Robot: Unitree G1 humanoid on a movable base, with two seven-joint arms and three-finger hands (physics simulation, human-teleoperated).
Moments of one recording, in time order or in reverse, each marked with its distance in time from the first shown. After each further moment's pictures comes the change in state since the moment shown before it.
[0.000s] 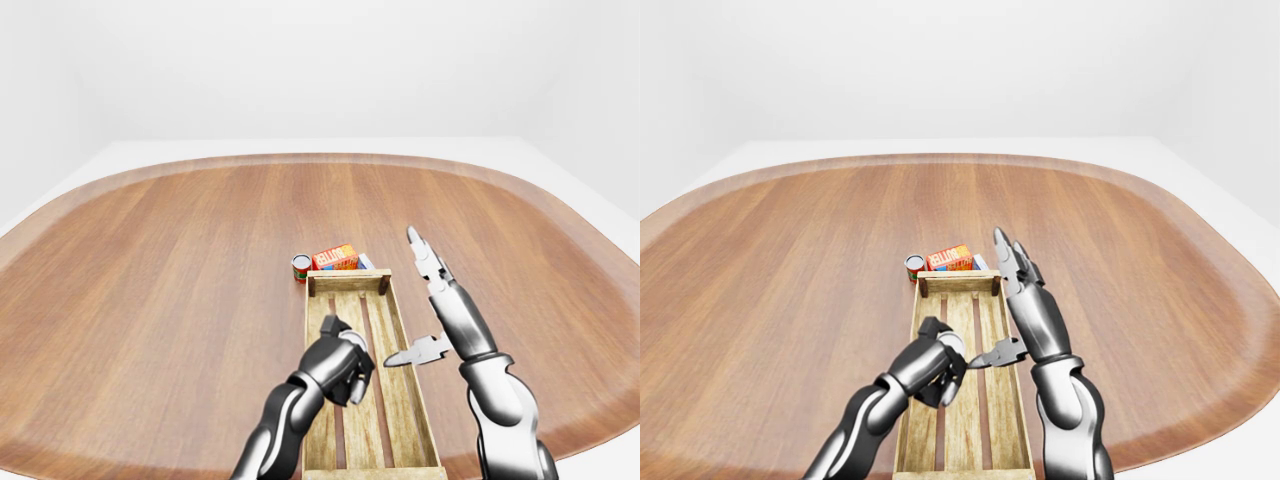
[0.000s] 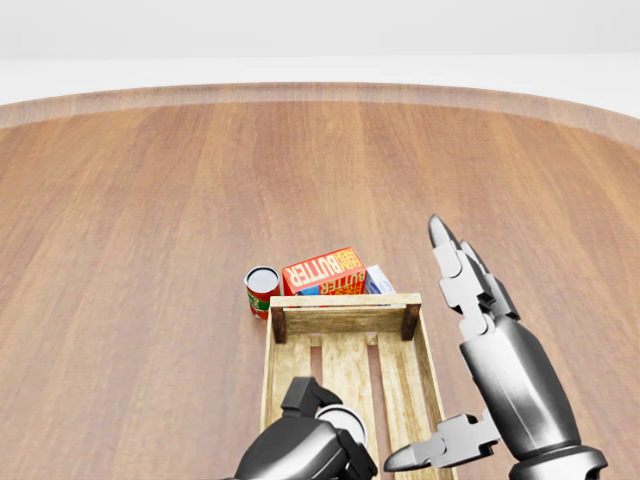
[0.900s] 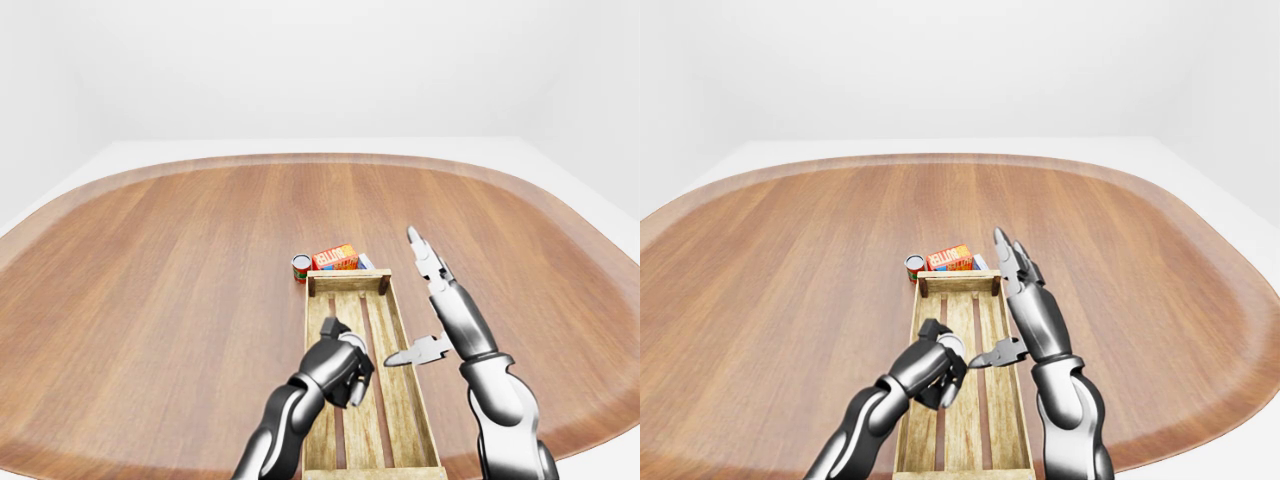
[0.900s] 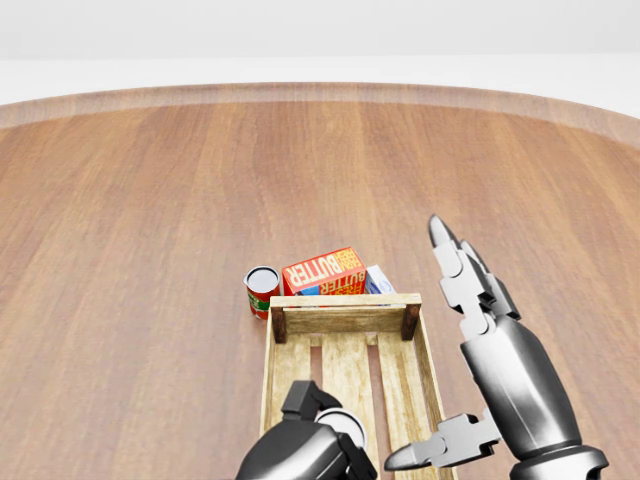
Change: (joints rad) left arm 0.002 -0.001 -0.003 0.017 0.012 0.000 0.006; right arm -0.001 0.000 -0.002 -0.001 0.000 0.000 0.001
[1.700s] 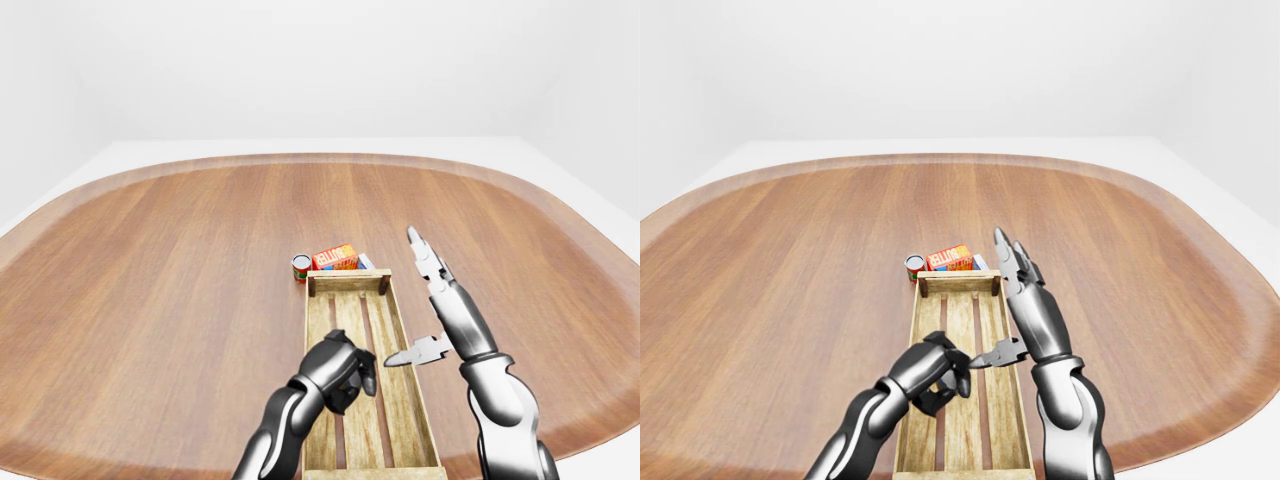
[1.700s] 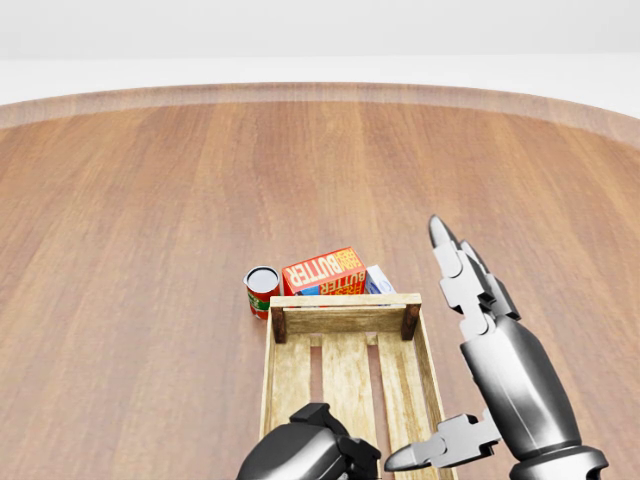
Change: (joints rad) left arm 0.009 0.005 -0.003 0.002 -0.007 0.000 0.006; right arm 0.002 0.001 0.001 0.000 -0.001 0.000 -0.001
